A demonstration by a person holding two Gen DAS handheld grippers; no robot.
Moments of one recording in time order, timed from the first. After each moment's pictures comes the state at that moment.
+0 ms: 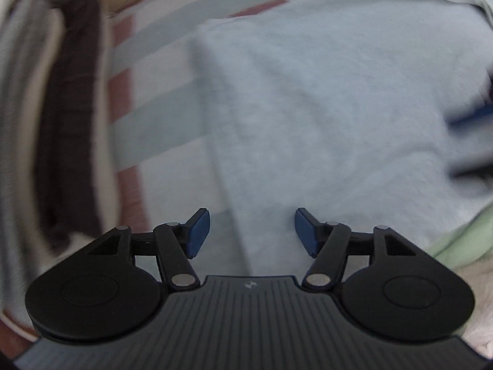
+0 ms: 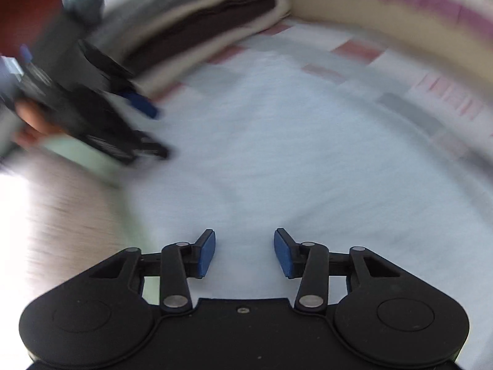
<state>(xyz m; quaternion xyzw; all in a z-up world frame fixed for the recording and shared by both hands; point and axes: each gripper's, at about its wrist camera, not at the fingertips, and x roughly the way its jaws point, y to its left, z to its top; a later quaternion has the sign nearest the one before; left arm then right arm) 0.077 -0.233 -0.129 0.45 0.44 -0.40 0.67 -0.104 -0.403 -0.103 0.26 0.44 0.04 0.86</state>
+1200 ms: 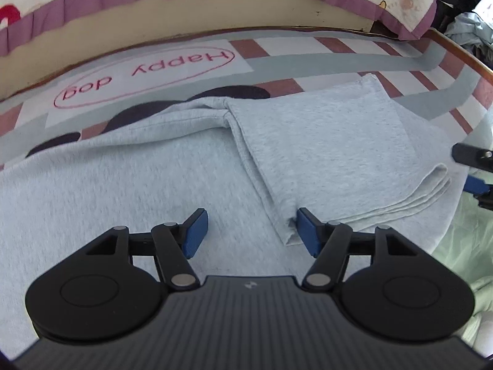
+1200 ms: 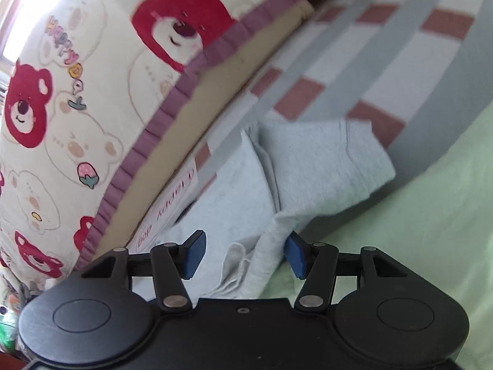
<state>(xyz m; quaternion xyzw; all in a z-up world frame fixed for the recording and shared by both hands) -0.170 -0.398 -0.146 0.27 0.37 -0.61 0.65 -0.477 -0.488 -0.107 0.54 0.08 -0.42 0.73</state>
